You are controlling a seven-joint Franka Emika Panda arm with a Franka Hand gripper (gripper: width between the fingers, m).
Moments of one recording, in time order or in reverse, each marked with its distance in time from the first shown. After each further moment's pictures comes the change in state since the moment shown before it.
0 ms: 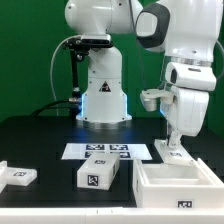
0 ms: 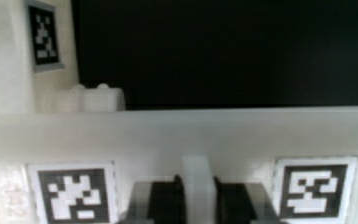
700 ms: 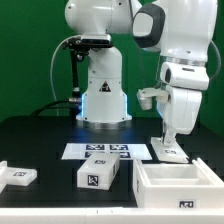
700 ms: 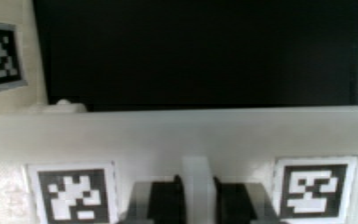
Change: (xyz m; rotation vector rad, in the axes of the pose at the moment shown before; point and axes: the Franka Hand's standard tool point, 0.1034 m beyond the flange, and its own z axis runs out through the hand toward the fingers) arm -0.007 -0.018 0.000 0.012 0.001 0.005
